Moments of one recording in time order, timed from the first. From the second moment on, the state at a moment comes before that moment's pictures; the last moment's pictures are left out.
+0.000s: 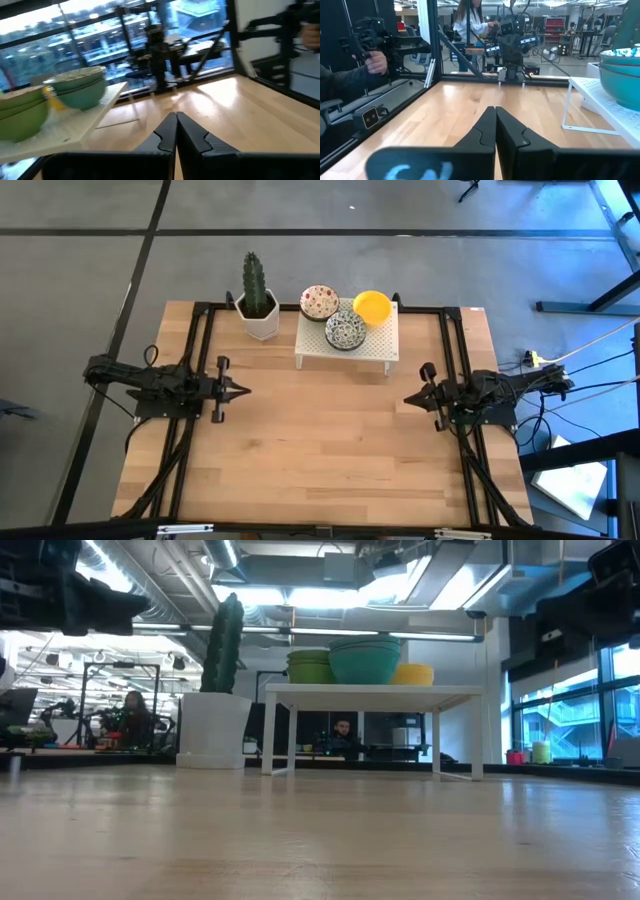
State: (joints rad) left arm -0.22 0.00 0.01 0.05 -0.20 0.25; right arm 0.24 0.00 0.01 0.04 0.09 -0.01
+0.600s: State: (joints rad) left arm -0.22 0.00 0.01 0.04 -0.15 0.19; right arm 0.24 0.00 0.01 0.04 0.11 -0.04
